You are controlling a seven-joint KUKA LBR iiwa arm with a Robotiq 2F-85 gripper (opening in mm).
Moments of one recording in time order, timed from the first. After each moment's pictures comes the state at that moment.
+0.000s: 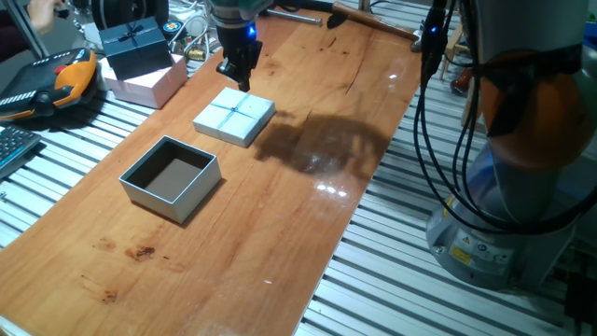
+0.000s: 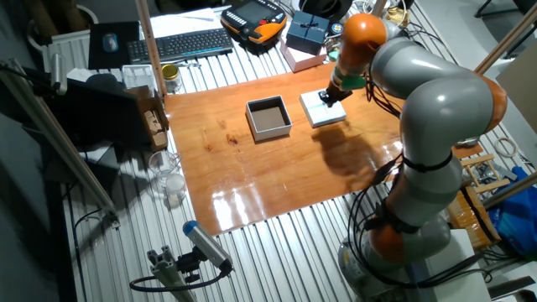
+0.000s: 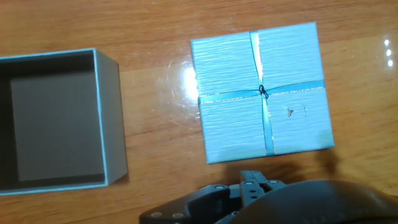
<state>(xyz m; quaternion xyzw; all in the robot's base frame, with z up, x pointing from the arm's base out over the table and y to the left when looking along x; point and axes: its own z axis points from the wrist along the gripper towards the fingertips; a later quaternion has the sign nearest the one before) 0.555 -0.052 0.174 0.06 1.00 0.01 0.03</state>
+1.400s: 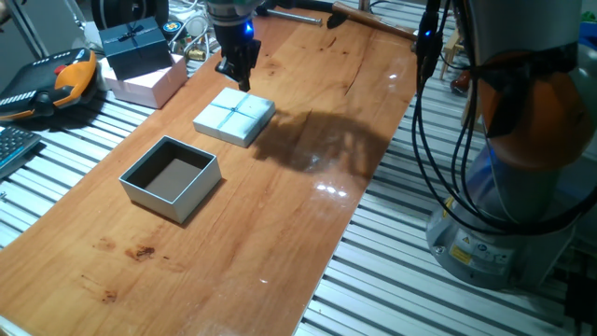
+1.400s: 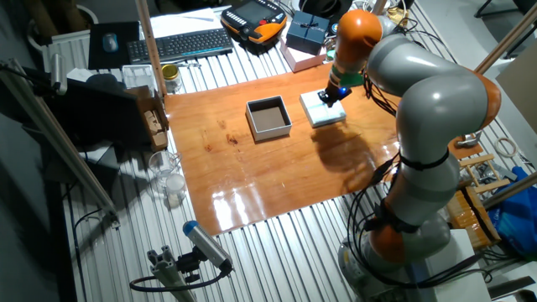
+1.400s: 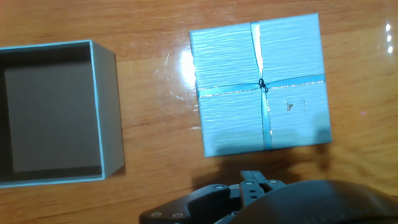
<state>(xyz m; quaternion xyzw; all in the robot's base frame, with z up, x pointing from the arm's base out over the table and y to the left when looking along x) 0.556 -0.052 0.173 0.03 1.00 -0.02 0.01</state>
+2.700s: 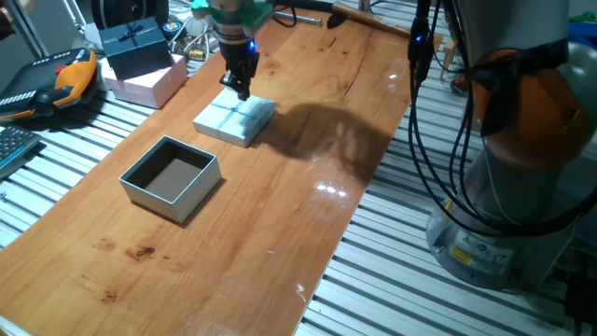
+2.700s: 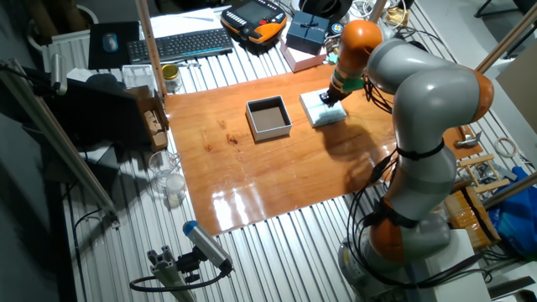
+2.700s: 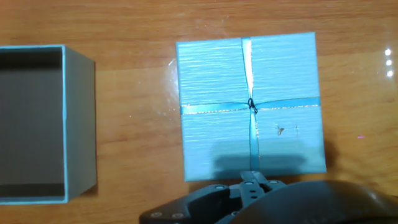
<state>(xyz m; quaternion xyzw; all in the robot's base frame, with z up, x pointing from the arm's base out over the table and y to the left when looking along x) 0.589 -0.085 0.111 0.01 1.00 0.00 0.04</state>
